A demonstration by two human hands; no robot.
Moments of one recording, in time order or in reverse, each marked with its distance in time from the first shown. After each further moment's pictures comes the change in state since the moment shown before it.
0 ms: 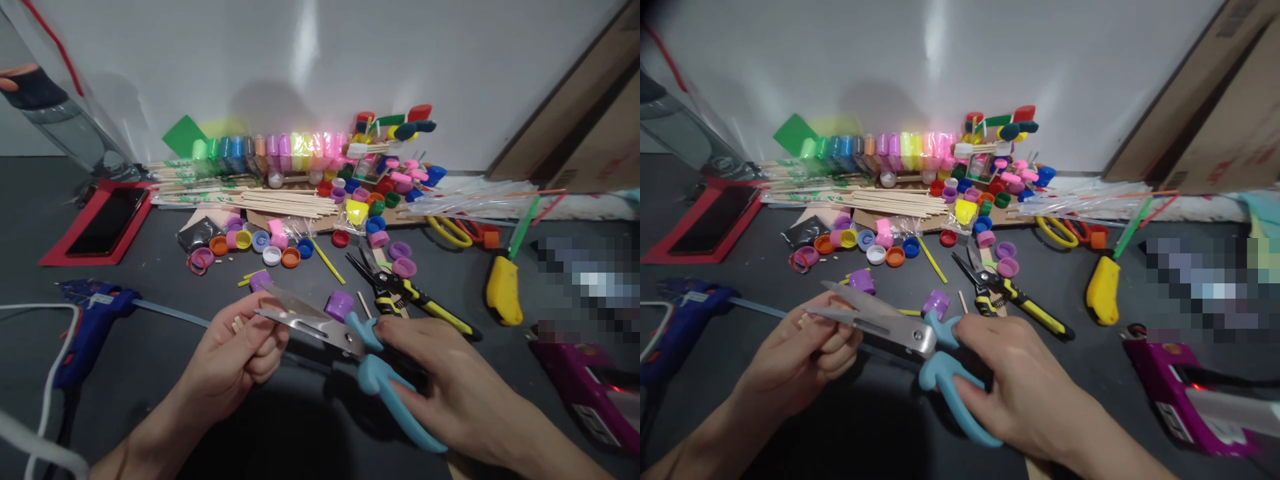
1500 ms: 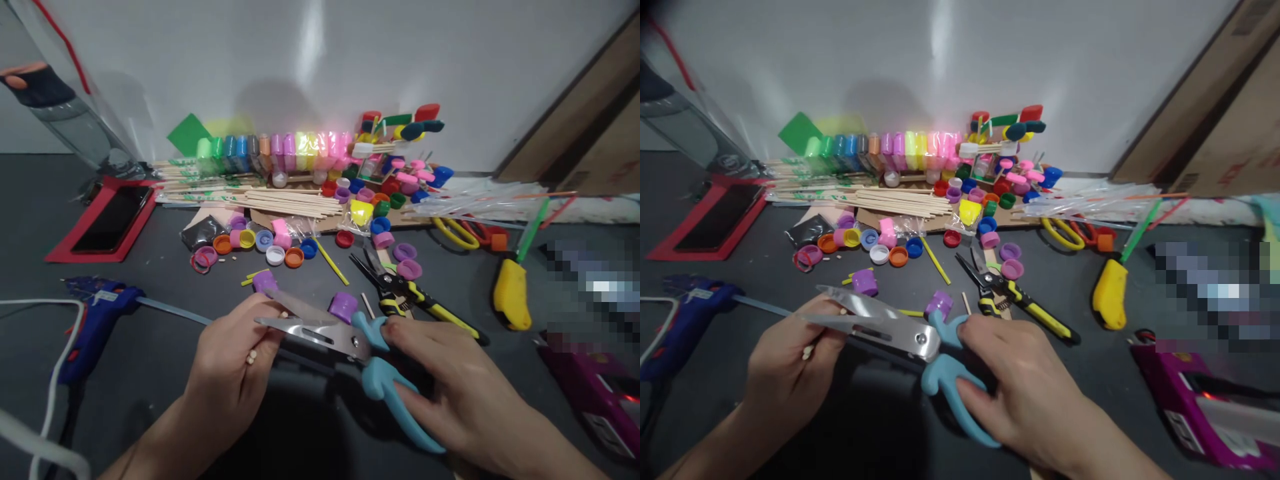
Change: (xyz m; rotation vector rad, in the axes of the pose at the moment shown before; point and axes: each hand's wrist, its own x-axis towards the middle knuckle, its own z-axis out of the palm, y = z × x) left_hand -0.008 0.002 -0.006 1.392 0.054 0.875; right_hand 0.000 0.003 0.004 -0.148 0.162 -0.161
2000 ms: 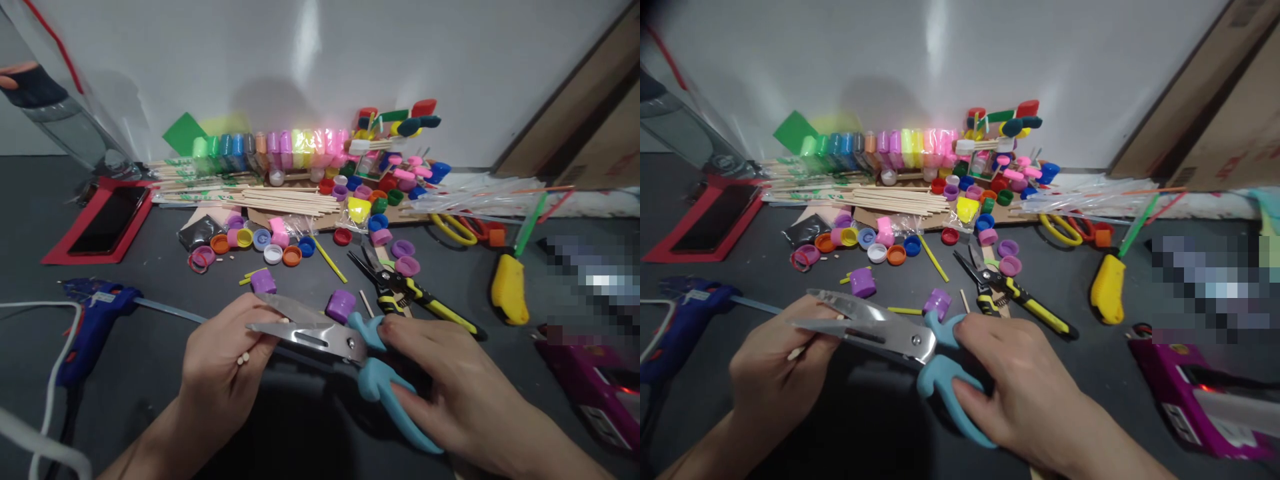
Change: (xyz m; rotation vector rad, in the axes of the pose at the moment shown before) left_hand 0.002 0.003 -0.002 0.014 0.035 -0.009; right_hand 0.000 -0.003 -0.003 0.033 -0.081 0.055
